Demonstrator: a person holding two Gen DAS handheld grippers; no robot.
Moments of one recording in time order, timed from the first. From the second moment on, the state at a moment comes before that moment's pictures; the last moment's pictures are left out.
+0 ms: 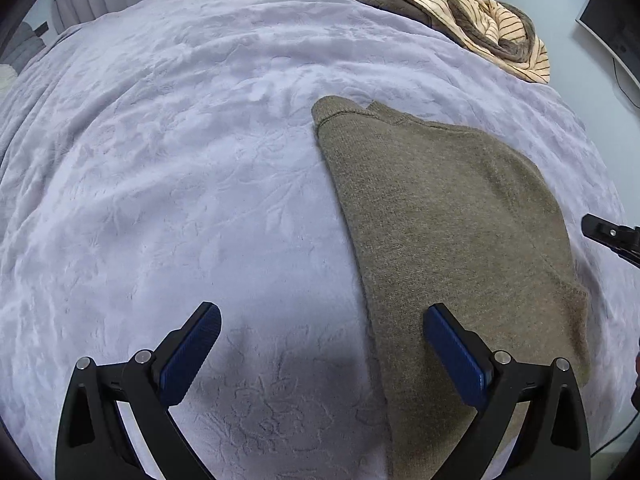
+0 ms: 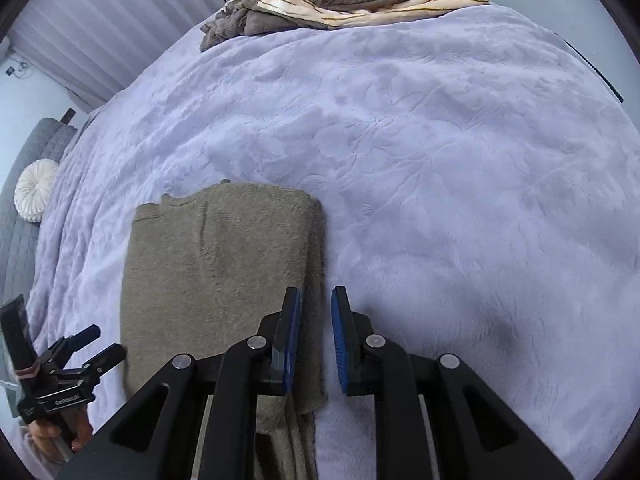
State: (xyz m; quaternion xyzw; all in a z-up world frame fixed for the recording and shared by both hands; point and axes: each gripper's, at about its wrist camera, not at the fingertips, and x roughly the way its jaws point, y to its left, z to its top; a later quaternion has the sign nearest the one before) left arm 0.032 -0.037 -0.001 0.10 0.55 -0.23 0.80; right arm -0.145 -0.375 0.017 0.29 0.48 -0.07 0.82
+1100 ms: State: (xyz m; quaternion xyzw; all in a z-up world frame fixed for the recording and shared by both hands) left arm -0.050 -0.007 -0.017 0.05 0.63 -0.27 0.73; right arm -0.247 -0.305 0.018 0.31 0.50 -0.05 0.81
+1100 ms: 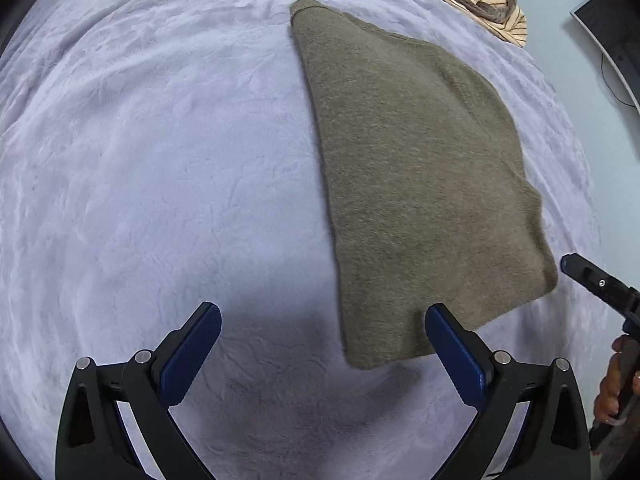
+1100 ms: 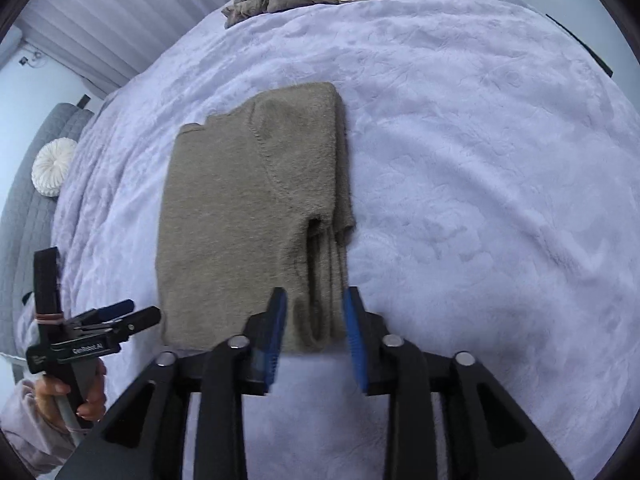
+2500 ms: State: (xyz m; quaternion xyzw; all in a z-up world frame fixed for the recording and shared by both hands) left arm -0.061 -0.031 -0.029 0.07 0.64 -0.26 0.72; right arm -0.244 -0.307 -0.035 0.35 0.54 -0.08 0.76
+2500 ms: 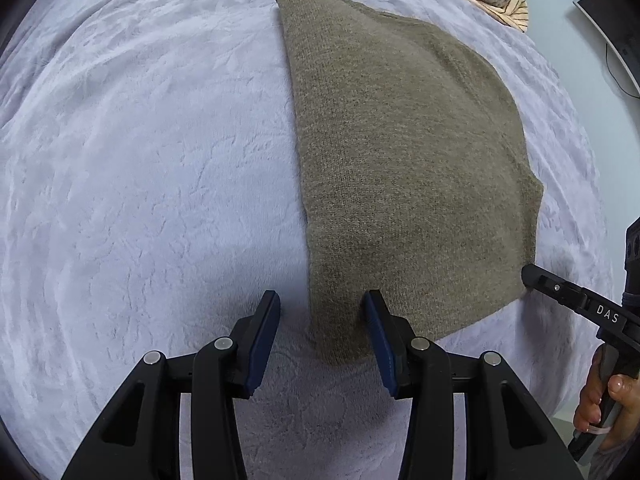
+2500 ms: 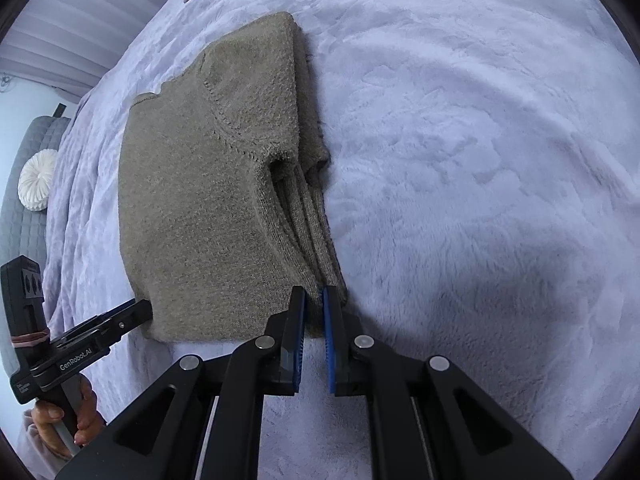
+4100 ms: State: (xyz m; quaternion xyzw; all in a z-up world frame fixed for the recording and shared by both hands) left arm 0.003 -0.038 -0.007 0.04 0.62 -0.22 0.75; right arm -0.217 -0.360 -0.023 0.40 0.52 -0.05 0.75
